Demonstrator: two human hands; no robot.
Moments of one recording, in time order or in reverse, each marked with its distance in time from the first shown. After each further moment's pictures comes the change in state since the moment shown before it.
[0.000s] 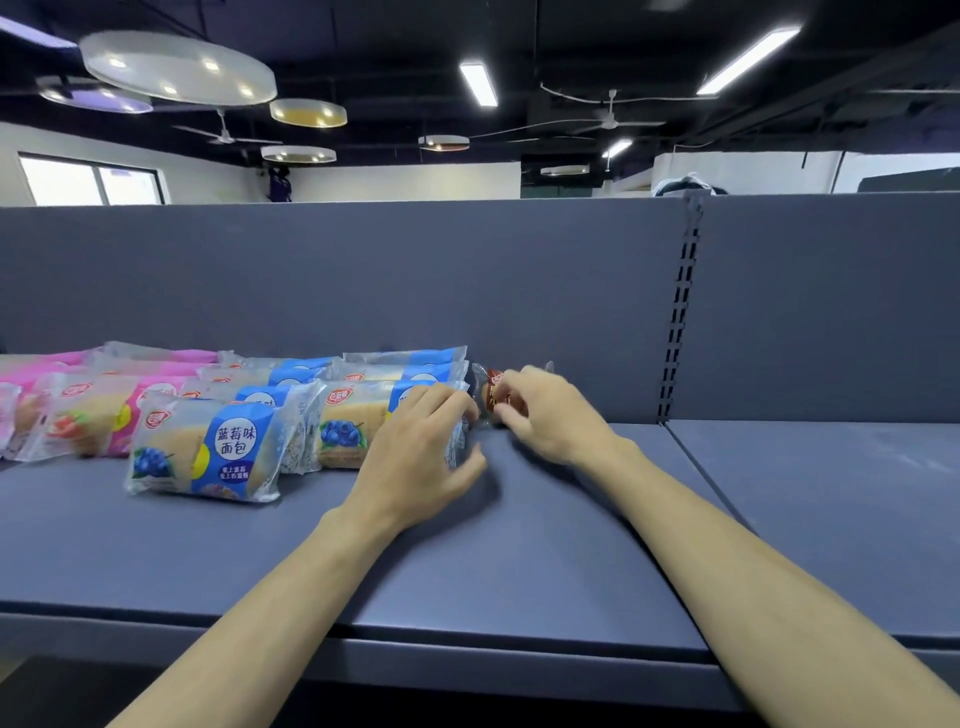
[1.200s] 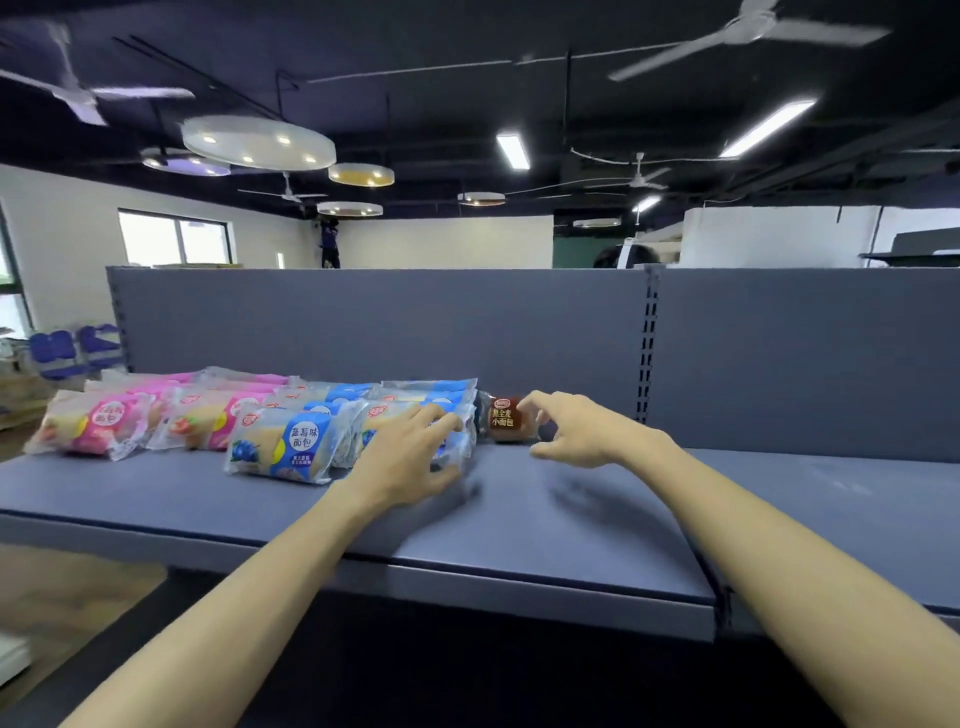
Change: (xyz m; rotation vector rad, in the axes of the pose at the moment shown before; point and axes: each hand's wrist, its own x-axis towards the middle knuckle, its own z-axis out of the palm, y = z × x) left_hand -0.016 0.016 -0.052 0.279 -0.245 -0.007; right_hand -0.051 -0.028 -0.101 -0.051 -0.349 0.021
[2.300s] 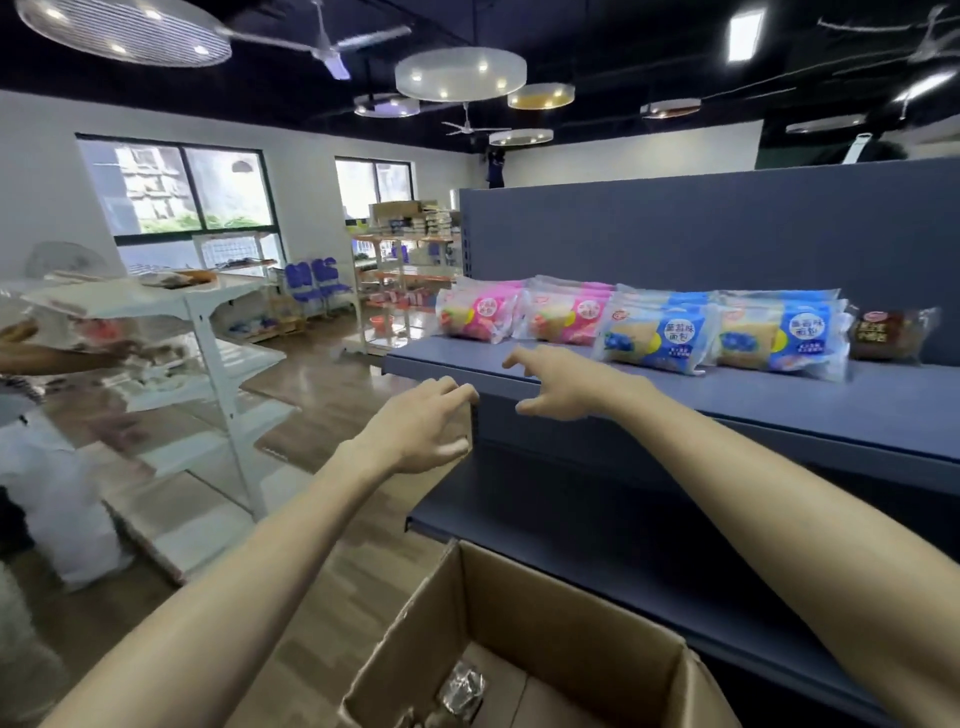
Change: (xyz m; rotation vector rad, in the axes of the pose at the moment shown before) left_hand -0.353 -0.229 -0.187 0.149 -0.258 -0.286; right_hand 0.066 -0.445 0.141 0.048 -0.143 -0.331
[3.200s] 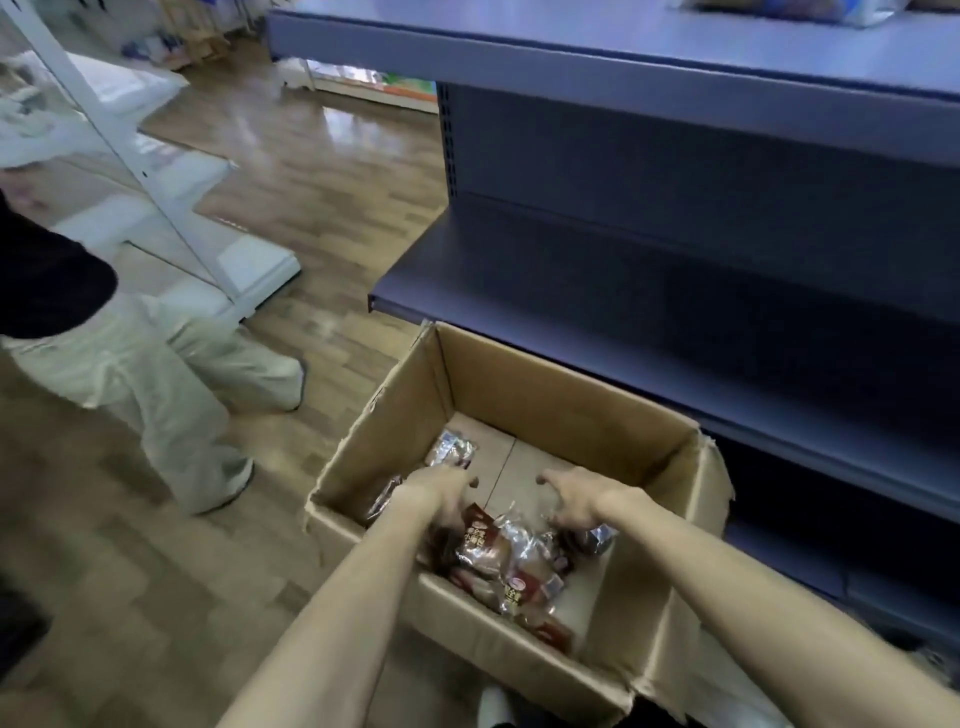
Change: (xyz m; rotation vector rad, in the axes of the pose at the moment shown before) left_hand -0.138 0.072 0.323 -0.358 -1.129 -0.311; right_hand -0.127 0.057 0.384 0.224 -0.860 0.374
